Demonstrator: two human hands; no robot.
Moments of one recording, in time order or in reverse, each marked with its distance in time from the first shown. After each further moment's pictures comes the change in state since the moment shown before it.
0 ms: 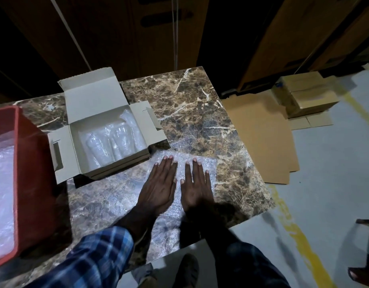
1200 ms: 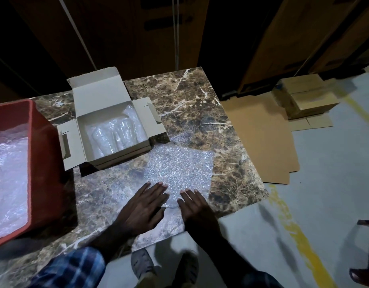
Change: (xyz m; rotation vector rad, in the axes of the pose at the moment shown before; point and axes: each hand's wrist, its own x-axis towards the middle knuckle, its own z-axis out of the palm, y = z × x) left_hand -0.089 -0.010 -0.018 -0.009 0.019 0.296; right_hand -0.082 0.019 -0.017 -0.032 0.114 -0.505
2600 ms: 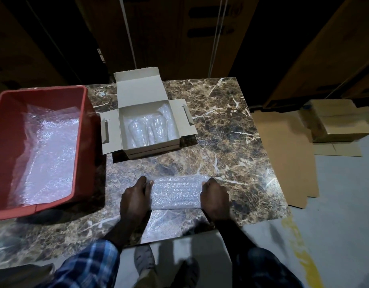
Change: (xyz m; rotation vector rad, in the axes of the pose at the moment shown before) left_hand -0.026 -0.003 -0.039 -0.223 0.287 -1.088; right_hand 0.086 -0.016 -0.039 0.281 -0.379 0.818
